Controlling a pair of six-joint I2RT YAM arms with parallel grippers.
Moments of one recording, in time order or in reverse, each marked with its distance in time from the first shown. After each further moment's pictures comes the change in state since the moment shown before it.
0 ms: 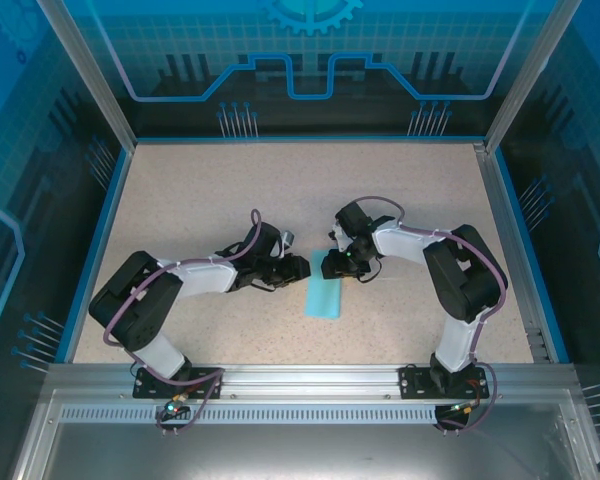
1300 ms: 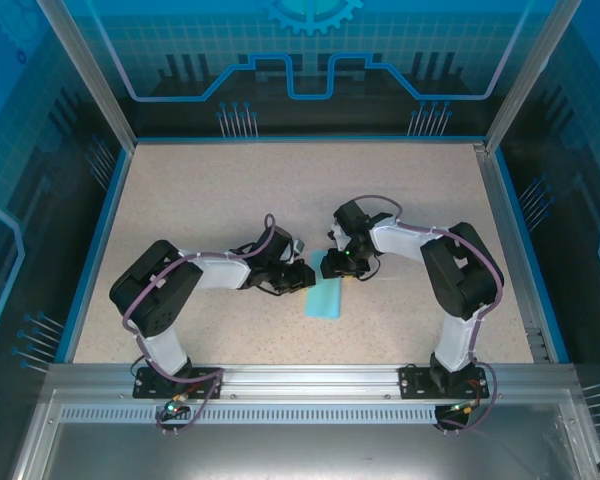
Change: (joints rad) left arm -0.039 0.126 0.061 -0.032 0.042 0.004; right arm 0.000 0.026 0.029 -0.045 -0.002 -0.008
